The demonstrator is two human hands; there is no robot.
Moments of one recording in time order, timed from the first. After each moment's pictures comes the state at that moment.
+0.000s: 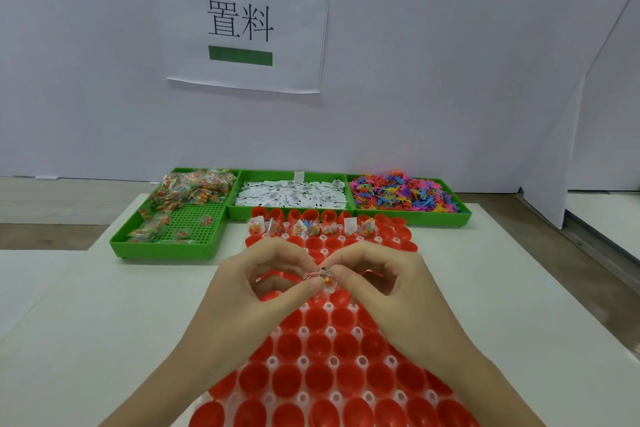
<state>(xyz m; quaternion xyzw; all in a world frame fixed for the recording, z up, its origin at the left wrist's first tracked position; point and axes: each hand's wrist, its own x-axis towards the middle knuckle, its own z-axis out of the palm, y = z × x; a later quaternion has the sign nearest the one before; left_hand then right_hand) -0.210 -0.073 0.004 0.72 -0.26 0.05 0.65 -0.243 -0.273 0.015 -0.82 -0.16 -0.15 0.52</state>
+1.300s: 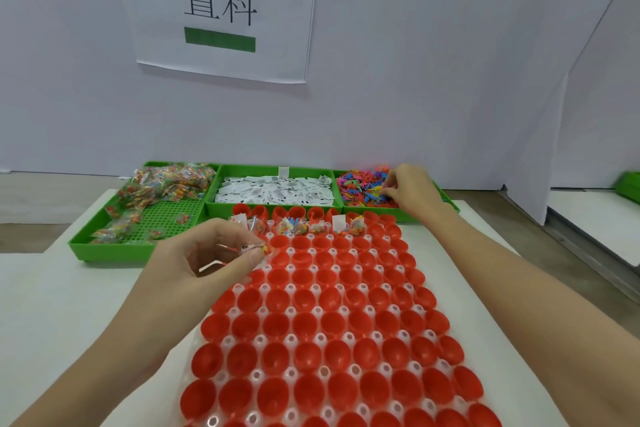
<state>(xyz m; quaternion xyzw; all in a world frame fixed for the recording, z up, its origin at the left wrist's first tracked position) -0.179 -0.041 0.002 0.73 -0.17 0.03 0.66 -0.038 -0.408 0.005 -0.98 0.08 -0.17 0.11</state>
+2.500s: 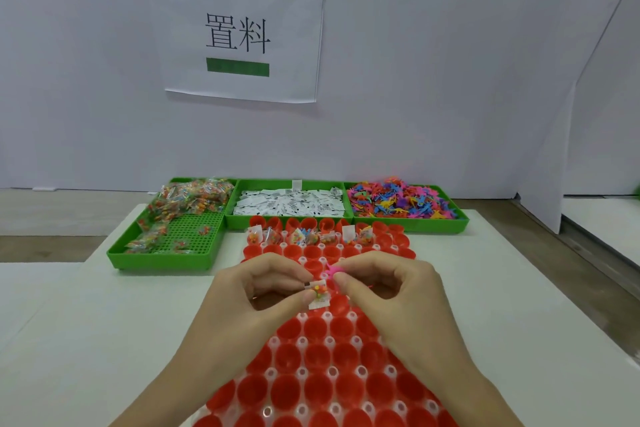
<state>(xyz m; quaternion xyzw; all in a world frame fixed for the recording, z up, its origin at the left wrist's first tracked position) -0.206 -0.069 -0.003 0.72 -0.21 0.00 0.66 -0.246 -0.273 0.007 -0.83 -0.05 -0.21 0.52</state>
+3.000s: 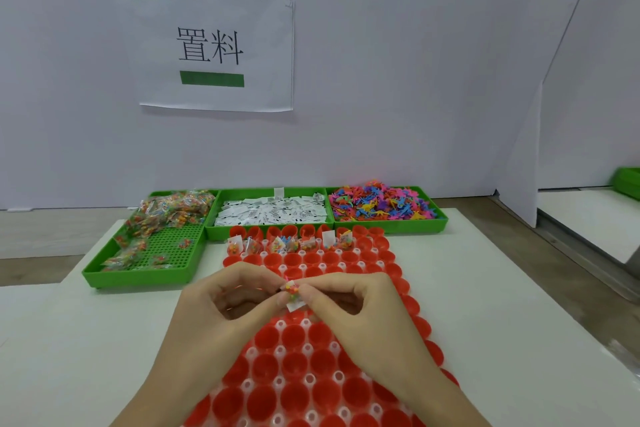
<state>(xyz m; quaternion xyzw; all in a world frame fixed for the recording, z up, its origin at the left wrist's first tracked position) -0.212 -0.077 0.002 0.73 -0.20 0.05 0.65 -0.252 -0.268 0.008 -0.80 -0.09 -0.13 0.58</state>
